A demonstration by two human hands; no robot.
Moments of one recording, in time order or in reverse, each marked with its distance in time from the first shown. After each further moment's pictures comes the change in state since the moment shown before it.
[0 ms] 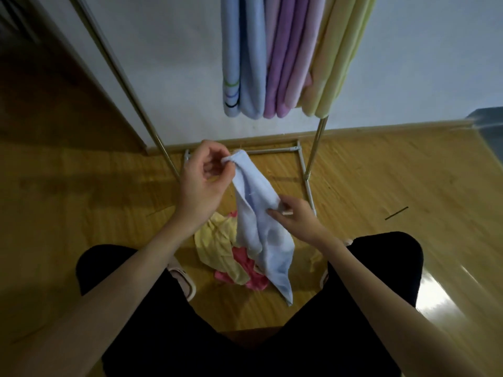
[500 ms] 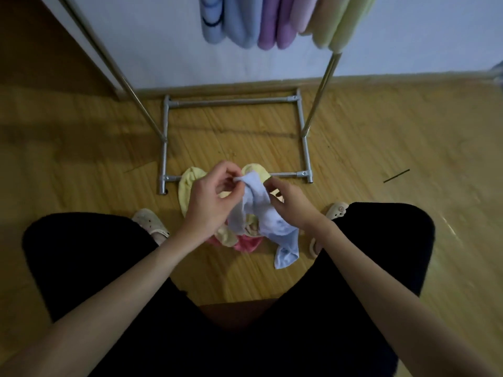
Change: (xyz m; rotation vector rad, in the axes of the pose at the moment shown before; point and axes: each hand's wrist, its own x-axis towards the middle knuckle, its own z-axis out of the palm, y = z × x) left_hand -0.066 -0.101 0.048 0.104 -0.199 -0.173; right_hand -0.005 0.061 0.035 -0.072 -0.154 0.063
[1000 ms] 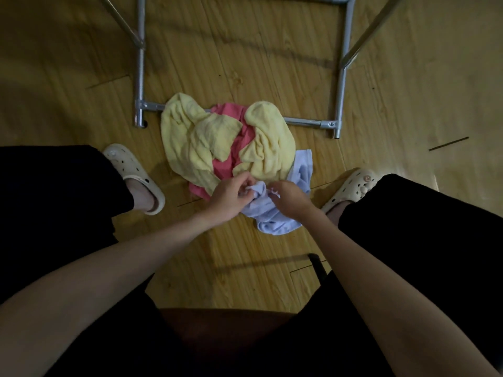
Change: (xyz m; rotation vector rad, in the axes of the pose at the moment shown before) left_hand -0.032 -0.225 0.122 0.107 -0.328 -0.415; right_hand 0.025 0.183 0.125 -0.216 -0.442 0.264
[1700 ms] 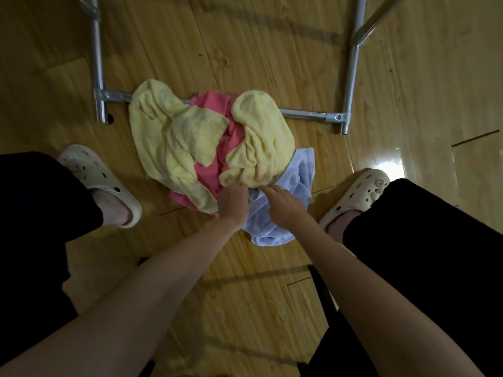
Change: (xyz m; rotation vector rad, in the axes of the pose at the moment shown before) left_hand 0.076 -0.080 0.097 0.575 -0.081 -0.321; right_hand 0.055 0.061 0.049 -0.250 -0.169 0.093
